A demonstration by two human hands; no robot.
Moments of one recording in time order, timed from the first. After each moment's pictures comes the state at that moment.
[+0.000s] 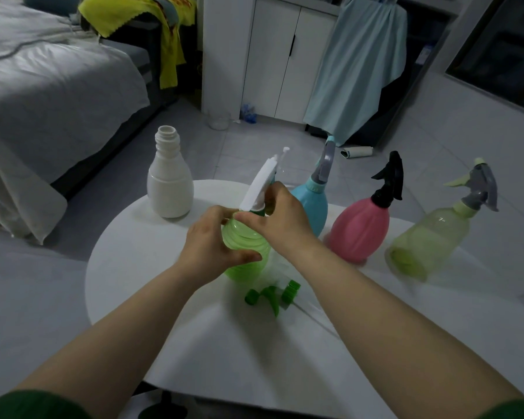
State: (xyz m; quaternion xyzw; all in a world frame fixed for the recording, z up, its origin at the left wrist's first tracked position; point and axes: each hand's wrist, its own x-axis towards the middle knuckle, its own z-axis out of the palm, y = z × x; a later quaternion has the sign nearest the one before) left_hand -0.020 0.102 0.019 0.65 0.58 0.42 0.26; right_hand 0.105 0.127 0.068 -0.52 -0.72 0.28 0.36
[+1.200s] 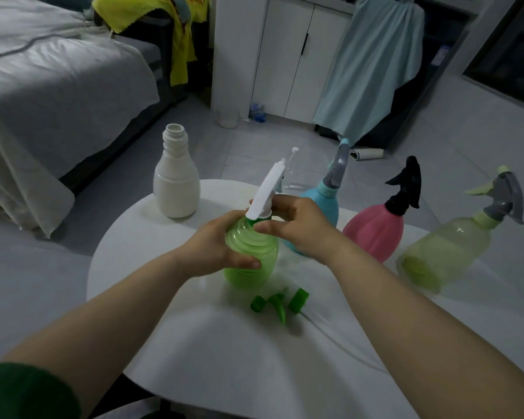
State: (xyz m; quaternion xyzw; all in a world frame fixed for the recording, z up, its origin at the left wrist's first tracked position) left_hand -0.034 0.119 0.023 0.68 0.50 0.36 0.39; right_hand 0.120 0.138 0.074 -0.45 -0.72 0.44 0.29
